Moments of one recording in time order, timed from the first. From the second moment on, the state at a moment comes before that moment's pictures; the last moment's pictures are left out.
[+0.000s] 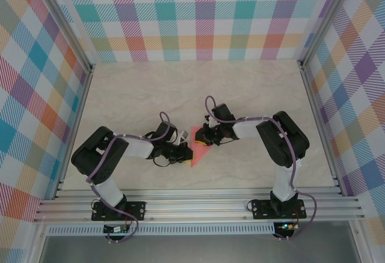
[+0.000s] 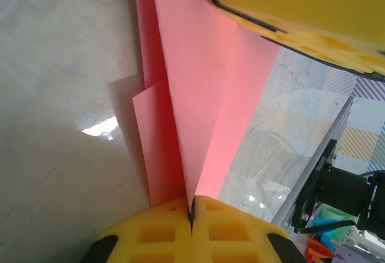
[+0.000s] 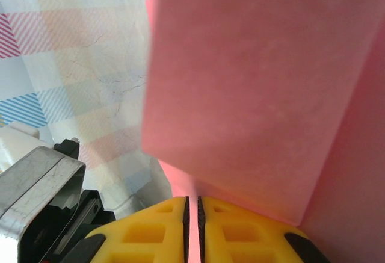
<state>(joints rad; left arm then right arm) -0.61 1.71 0.63 0.12 0.68 -0.78 0.59 1.91 0.94 0.00 -0.67 0.88</state>
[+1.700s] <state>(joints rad) -0.60 1.73 0.68 -0.01 0.76 -0.71 0.59 1.92 0.98 -0.11 -0.60 0.83</state>
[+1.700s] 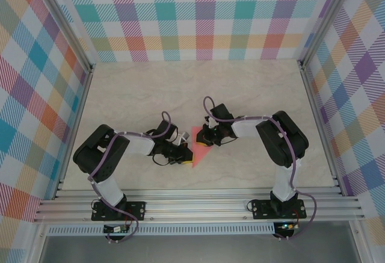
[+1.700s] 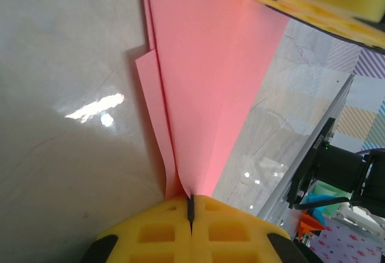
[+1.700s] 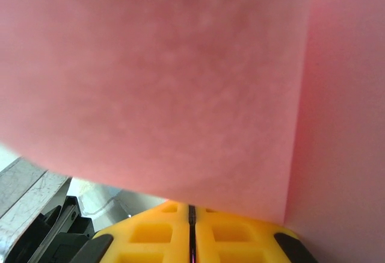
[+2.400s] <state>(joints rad) -0.61 1.74 0.74 -0.15 0.75 -0.61 0.59 1.92 0.98 -0.11 -0.60 0.83</state>
